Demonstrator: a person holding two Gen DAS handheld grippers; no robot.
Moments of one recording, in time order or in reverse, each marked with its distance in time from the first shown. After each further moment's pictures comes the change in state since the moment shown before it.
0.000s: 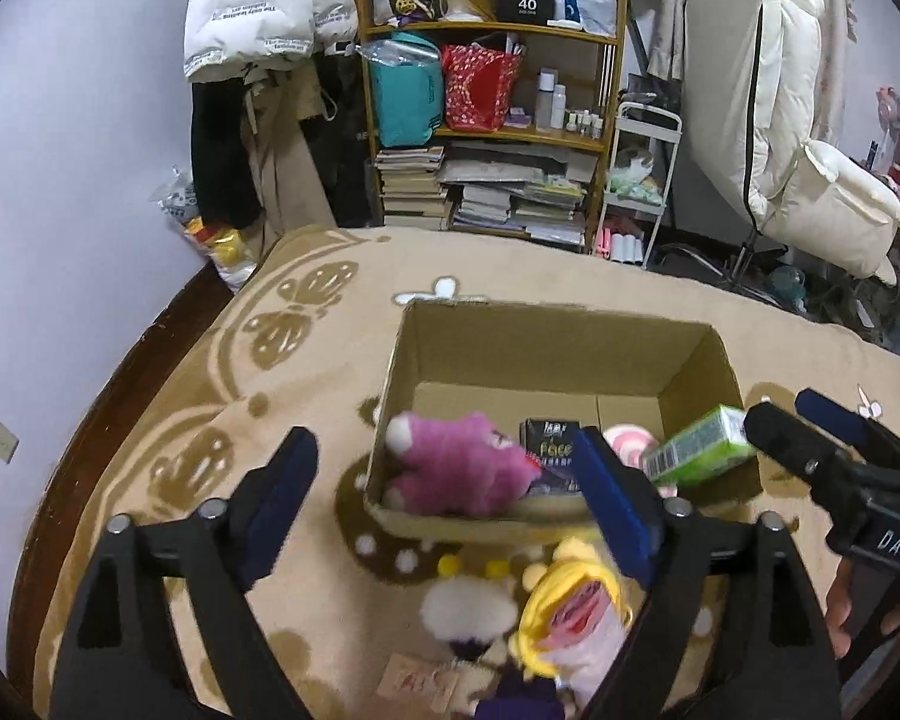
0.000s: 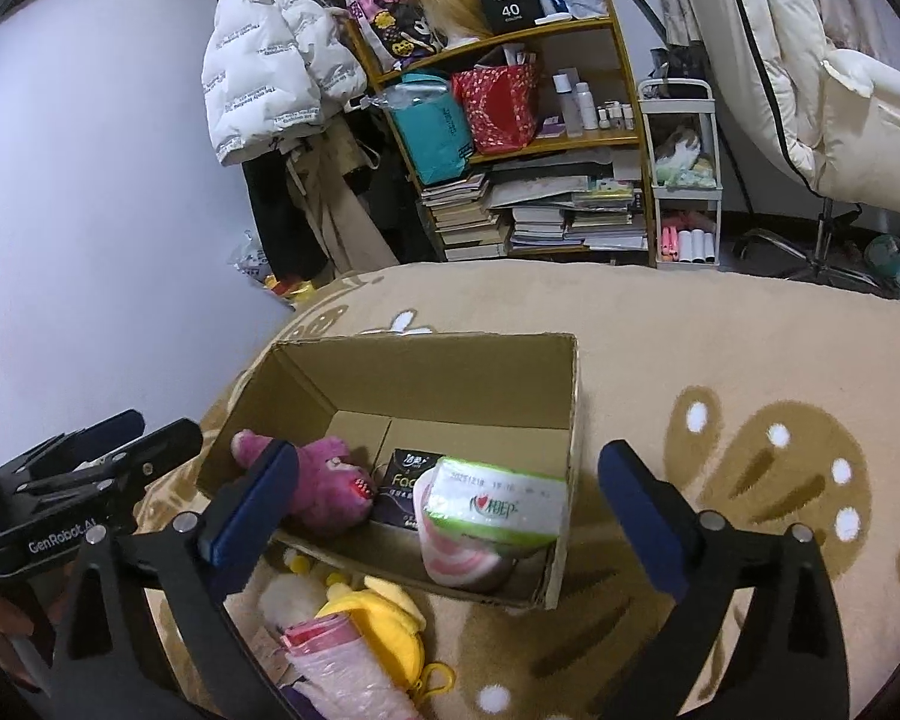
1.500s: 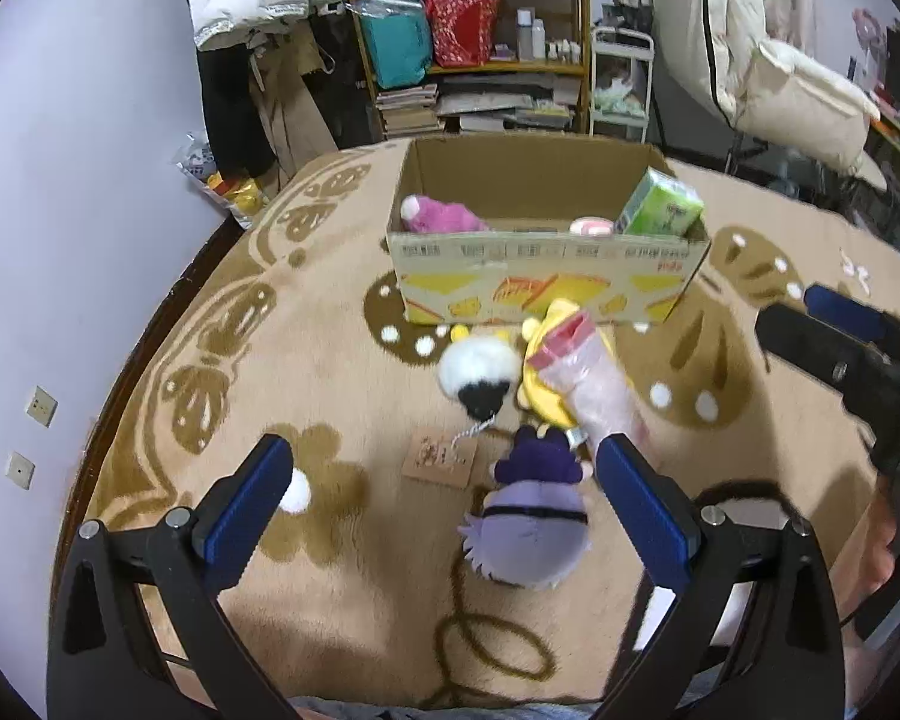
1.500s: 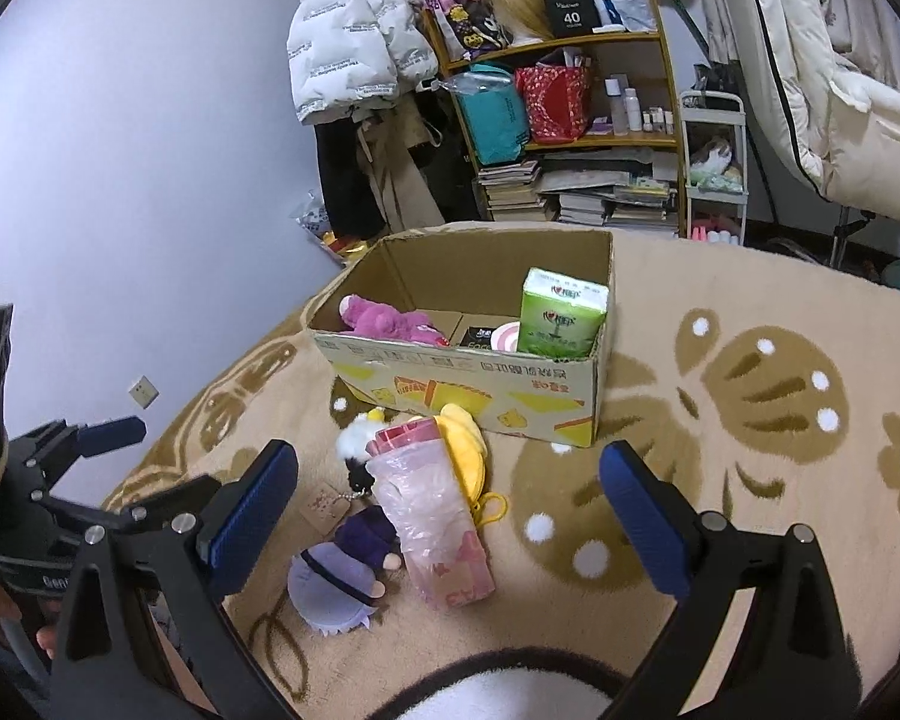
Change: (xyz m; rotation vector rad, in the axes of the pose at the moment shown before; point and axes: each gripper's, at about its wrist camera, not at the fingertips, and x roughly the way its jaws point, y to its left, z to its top) left arm -0.088 -0.007 -0.125 0.096 0.125 0.052; right arm -0.089 0.036 -0.097 -0.104 0.018 0.072
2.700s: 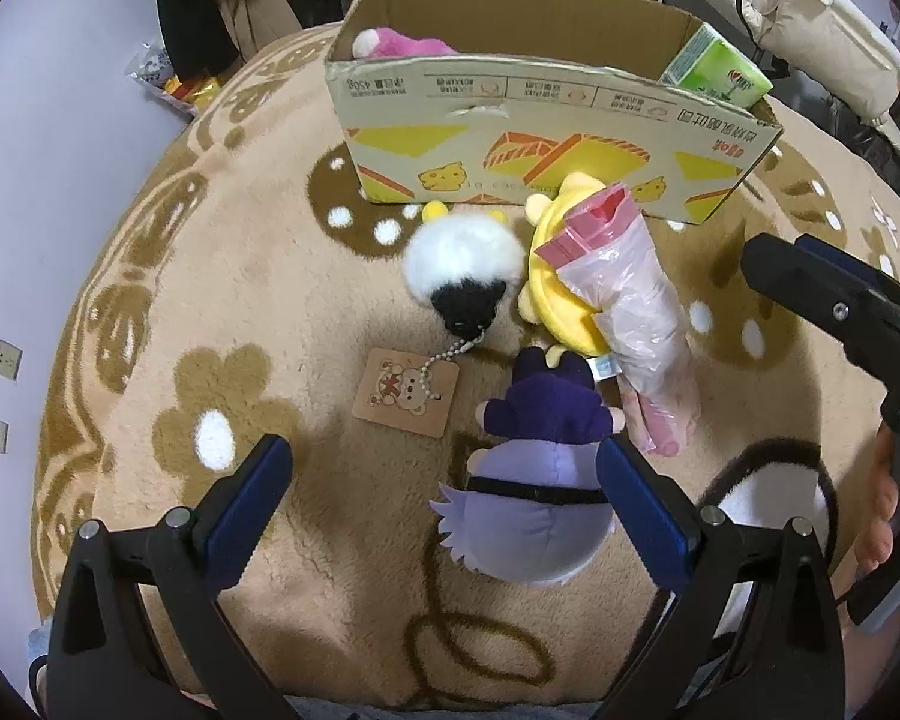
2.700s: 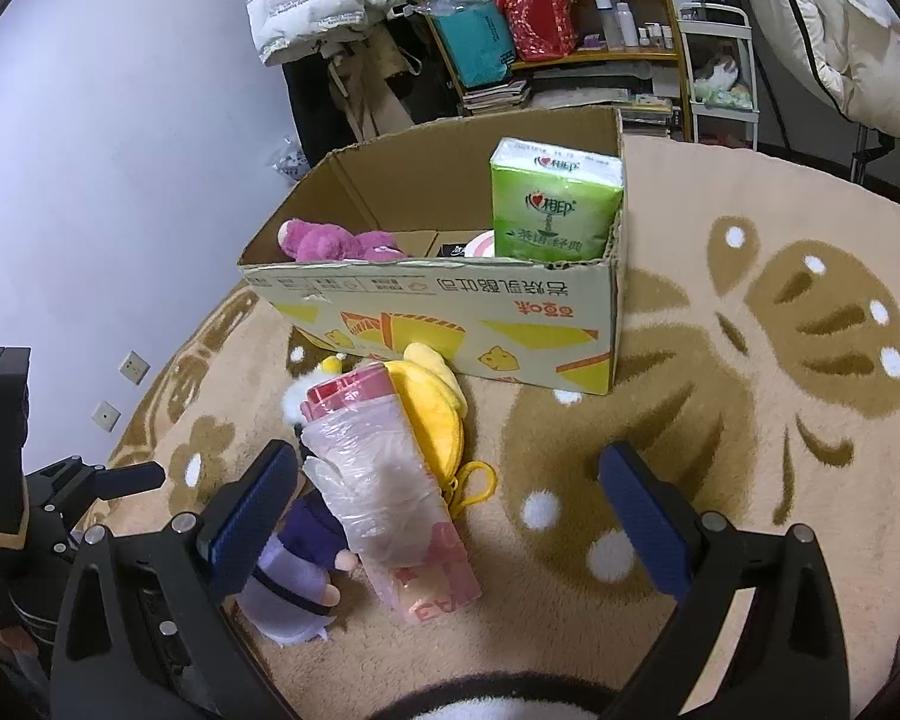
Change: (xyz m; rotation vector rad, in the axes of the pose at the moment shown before) left arm 0.090 -0.005 -0.013 -0.008 0.266 -0.052; right arm 0.082 -0.030 -0.014 0.063 0.162 0.017
